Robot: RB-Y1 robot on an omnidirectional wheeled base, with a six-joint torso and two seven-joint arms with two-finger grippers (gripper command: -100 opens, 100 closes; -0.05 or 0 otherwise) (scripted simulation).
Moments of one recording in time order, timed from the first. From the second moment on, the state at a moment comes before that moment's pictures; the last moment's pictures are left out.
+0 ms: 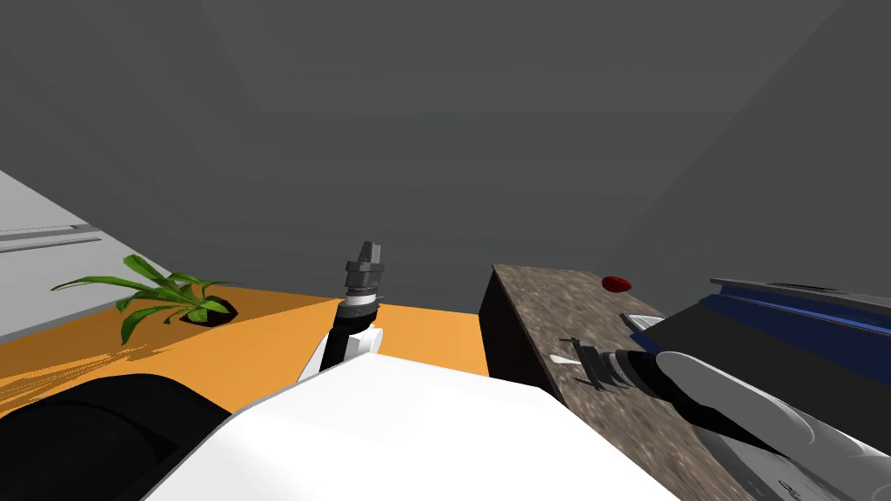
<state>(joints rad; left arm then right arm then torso) 0.47 -0.03 -0.01 -2.34 -0.12 -0.54 -0.03 0.38 -1.31 0.05 -1.56 1.48 -0.84 0.30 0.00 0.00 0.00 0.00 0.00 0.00</state>
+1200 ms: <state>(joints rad) 0.47 -0.03 -0.01 -2.34 -0.12 -0.54 -0.03 0.36 -1.27 -0.03 -1.54 1.51 -0.95 0.37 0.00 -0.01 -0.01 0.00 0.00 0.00</state>
